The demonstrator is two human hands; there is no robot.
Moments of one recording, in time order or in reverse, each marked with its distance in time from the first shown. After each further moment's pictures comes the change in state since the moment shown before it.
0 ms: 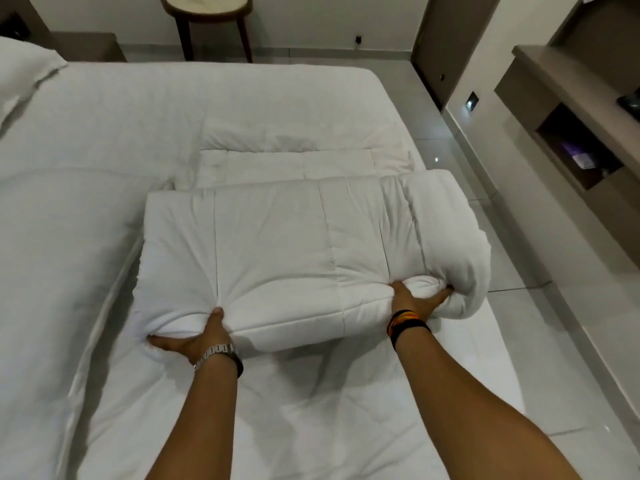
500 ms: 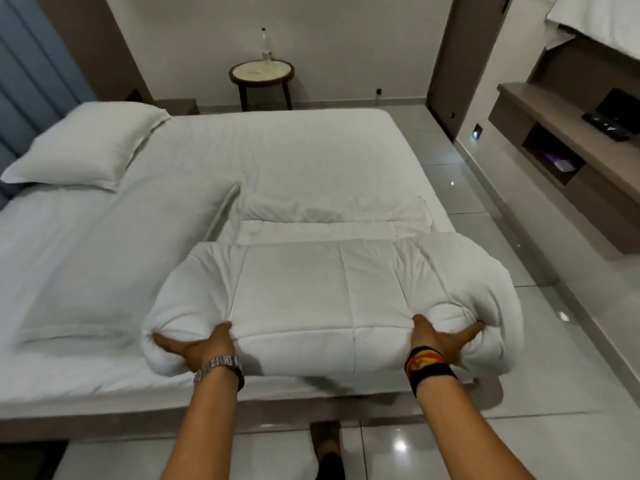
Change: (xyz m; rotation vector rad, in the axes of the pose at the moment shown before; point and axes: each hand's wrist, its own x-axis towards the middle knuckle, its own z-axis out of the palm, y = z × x) left_hand -0.170 -0.013 -0.301 0.028 0.045 0.085; right_hand -0.218 0.041 -0.285 0.009 0.037 0.041
